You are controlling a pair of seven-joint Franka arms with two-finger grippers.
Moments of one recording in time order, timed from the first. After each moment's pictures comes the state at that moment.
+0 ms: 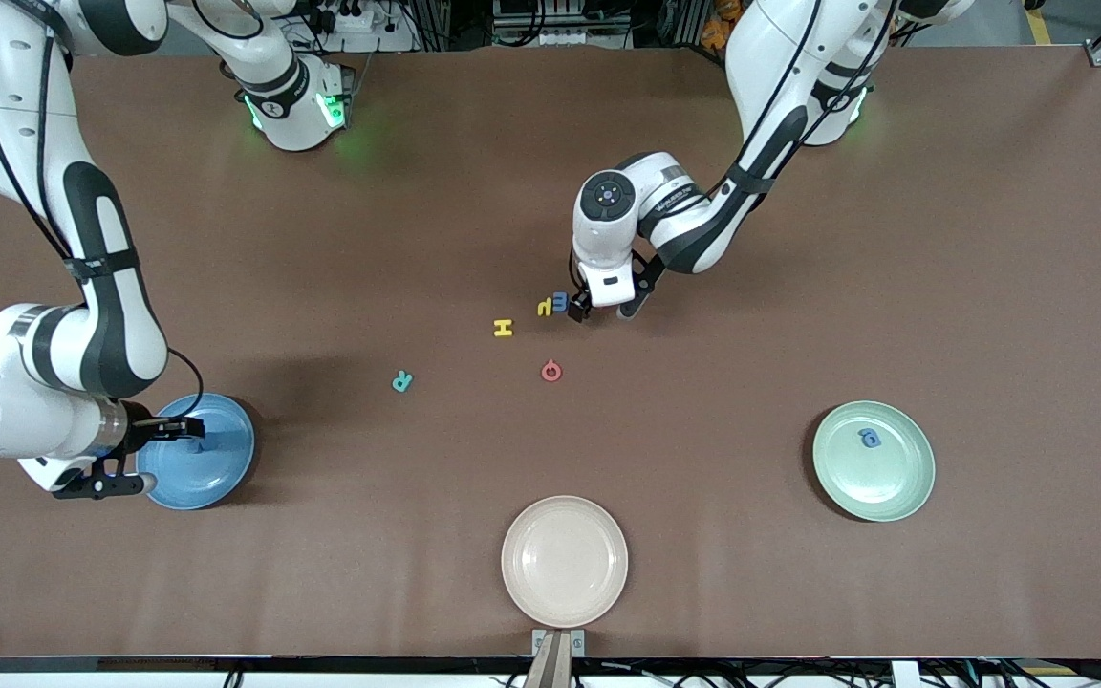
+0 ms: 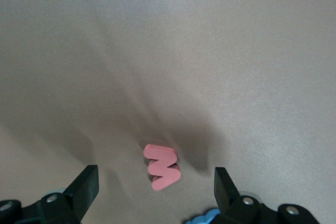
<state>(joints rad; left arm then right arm) -0.52 0.60 -0.34 -1.96 0.26 2.49 -1.99 -0.06 0.68 -0.05 -1.51 0.04 2.04 -0.18</state>
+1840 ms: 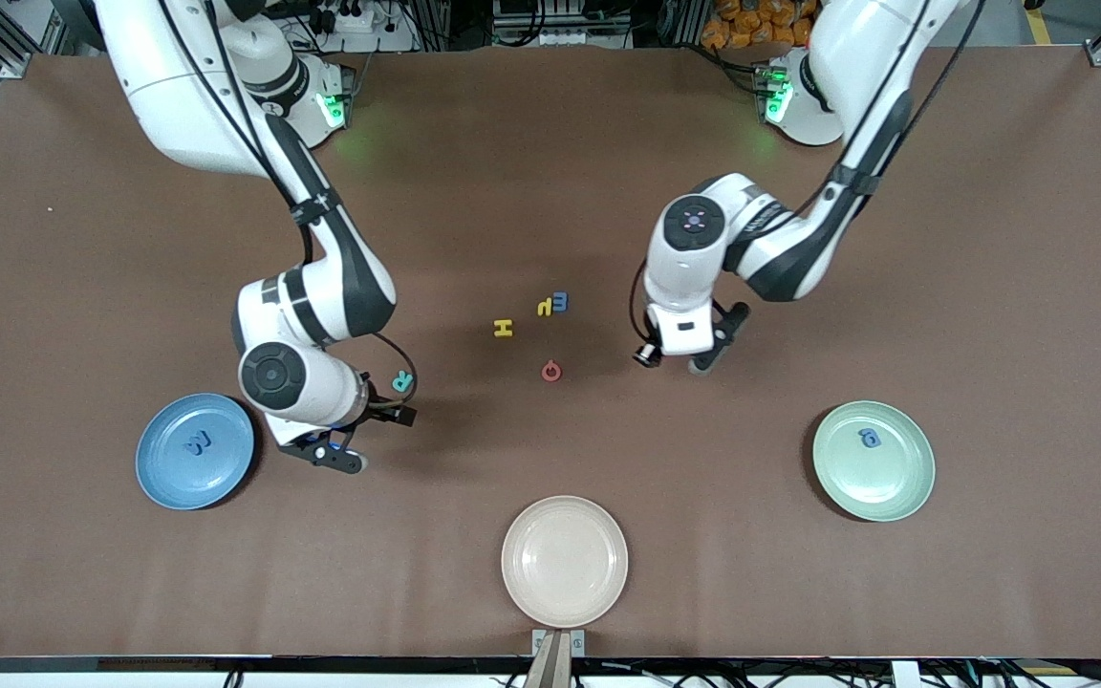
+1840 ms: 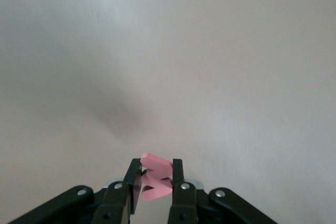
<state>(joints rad) -0.26 0.45 -0.35 -1.92 0.36 2.39 -1.68 0.40 0.67 -0.03 -1.51 0.09 2.07 0.62</state>
